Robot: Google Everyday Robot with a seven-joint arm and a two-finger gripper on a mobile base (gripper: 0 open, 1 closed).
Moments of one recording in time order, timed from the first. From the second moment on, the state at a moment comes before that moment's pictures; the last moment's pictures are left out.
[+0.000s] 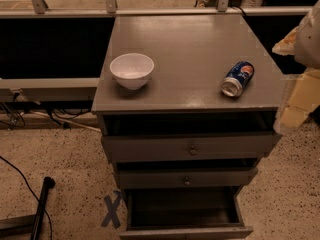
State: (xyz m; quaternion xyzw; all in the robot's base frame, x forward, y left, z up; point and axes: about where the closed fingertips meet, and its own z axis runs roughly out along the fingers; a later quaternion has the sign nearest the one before) arm 0.438 -0.216 0.977 -0.60 0.78 -0.04 0.16
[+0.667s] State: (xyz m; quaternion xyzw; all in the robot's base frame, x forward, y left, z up) arm 0.448 -0.224 0.987 -0.63 0.75 -0.05 0.17
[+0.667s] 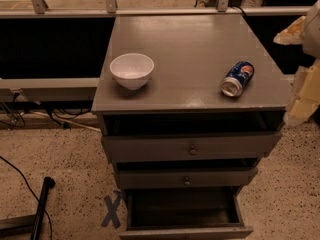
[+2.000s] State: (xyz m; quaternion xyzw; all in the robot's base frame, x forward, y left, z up) arm 0.499 -0.250 0.990 -0.77 0.61 -0.15 0.11
